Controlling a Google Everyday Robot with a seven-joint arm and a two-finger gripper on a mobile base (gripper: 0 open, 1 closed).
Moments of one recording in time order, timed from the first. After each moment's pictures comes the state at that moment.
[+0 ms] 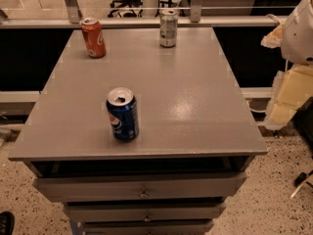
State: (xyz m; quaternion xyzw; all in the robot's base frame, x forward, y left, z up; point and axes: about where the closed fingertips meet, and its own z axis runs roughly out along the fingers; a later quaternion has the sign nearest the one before) arm 0.438 -0.216 0.979 -0.60 0.78 -0.04 0.16
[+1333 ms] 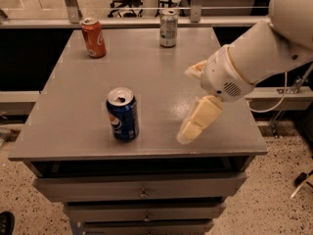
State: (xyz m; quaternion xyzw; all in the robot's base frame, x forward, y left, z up) arm 0.466 -0.073 0.904 -0.61 0.73 0.17 0.28
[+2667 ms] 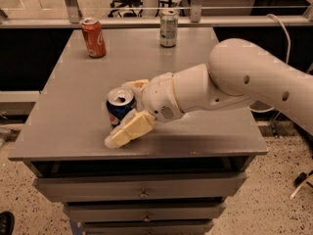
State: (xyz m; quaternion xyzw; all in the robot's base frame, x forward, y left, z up) arm 0.465 0.072 0.882 -0.57 0.64 0.34 0.40
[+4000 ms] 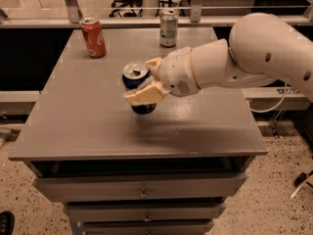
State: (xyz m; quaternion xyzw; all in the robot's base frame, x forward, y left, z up) arm 0.515 0.035 0.918 -0.56 0.64 0.29 0.45
